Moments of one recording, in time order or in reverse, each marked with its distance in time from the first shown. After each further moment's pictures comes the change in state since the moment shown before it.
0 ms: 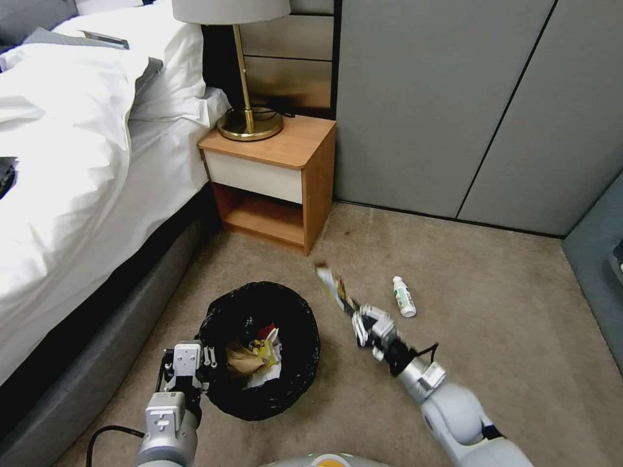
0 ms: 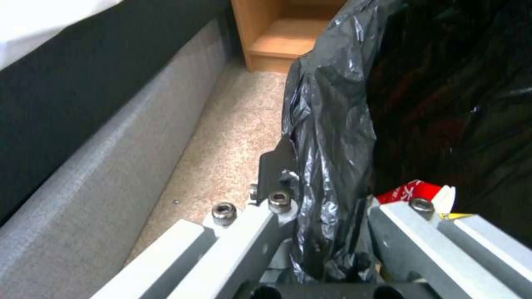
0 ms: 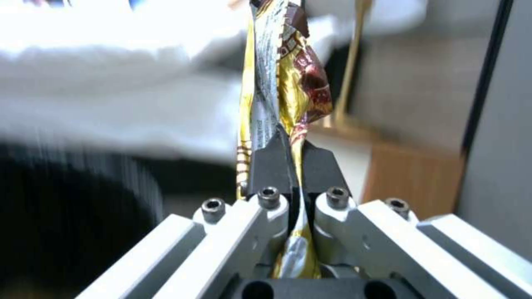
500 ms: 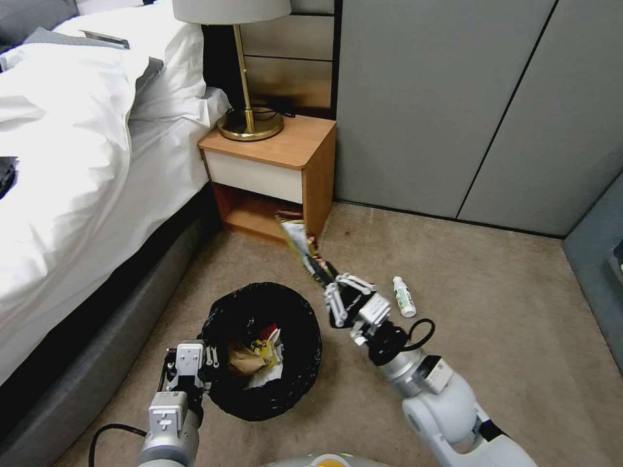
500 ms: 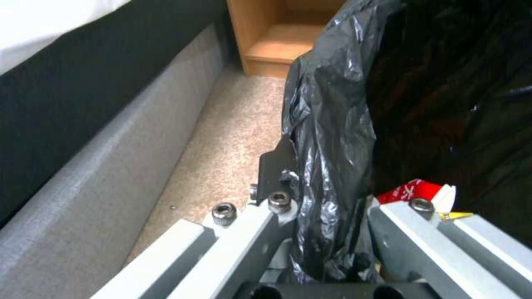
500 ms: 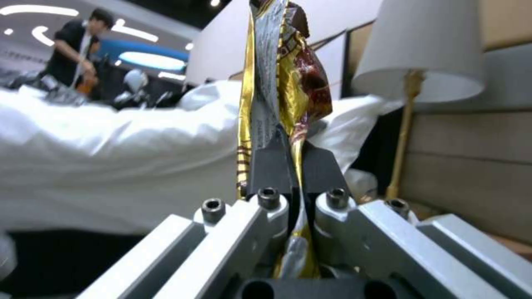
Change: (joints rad) left arm -0.010 0.005 0.005 -0.001 -0.003 0.002 0.002; right arm 0.030 -0.016 -0.180 0.167 -0.061 -0.076 0.083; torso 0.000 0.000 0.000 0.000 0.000
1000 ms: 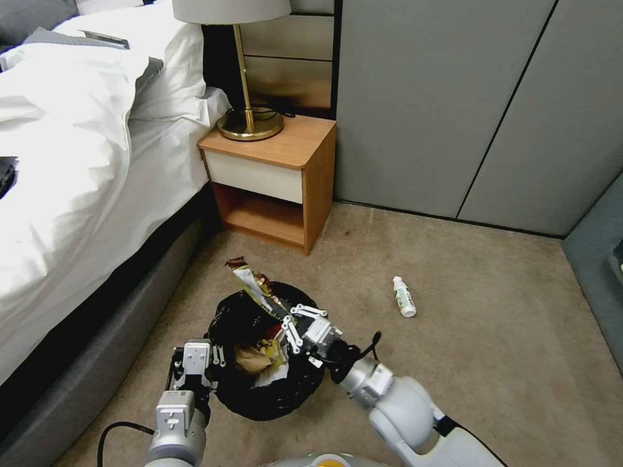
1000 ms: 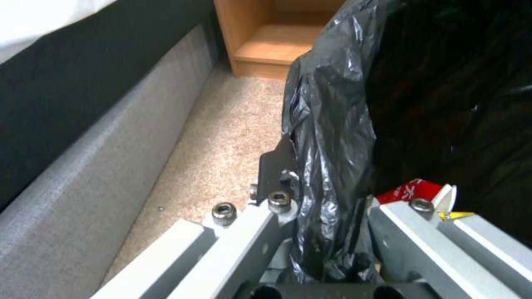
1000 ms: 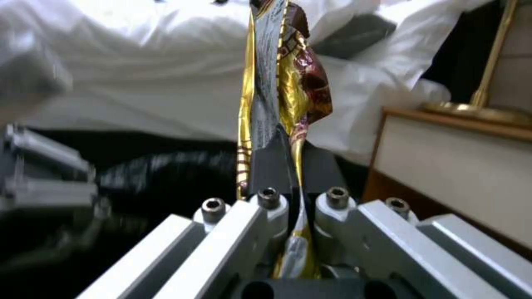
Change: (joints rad) left arm 0.005 -0.013 0.034 -0.006 0.029 0.000 0.004; right arm 0.107 0.031 -0.190 -0.231 -0.070 -0.066 0.041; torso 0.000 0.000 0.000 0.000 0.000
